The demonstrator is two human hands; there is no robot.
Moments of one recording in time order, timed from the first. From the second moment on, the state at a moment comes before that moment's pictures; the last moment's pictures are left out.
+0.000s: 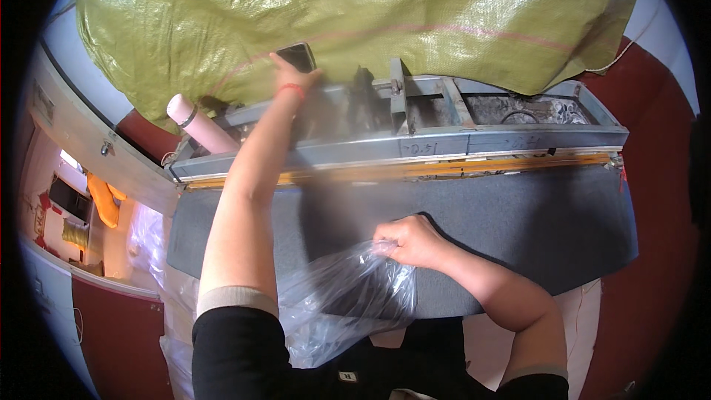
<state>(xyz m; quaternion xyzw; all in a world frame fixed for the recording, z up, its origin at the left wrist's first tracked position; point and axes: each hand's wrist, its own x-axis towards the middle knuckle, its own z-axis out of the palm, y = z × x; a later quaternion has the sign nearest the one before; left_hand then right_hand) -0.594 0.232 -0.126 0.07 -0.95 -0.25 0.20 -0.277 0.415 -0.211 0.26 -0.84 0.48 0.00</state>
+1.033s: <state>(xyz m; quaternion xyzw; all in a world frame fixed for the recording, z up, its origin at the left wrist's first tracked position) -0.187 0.117 -0.031 -0.24 -0.66 -0.70 0.16 -0.049 0.444 -0.254 0.06 -0.81 0.57 -0.15</state>
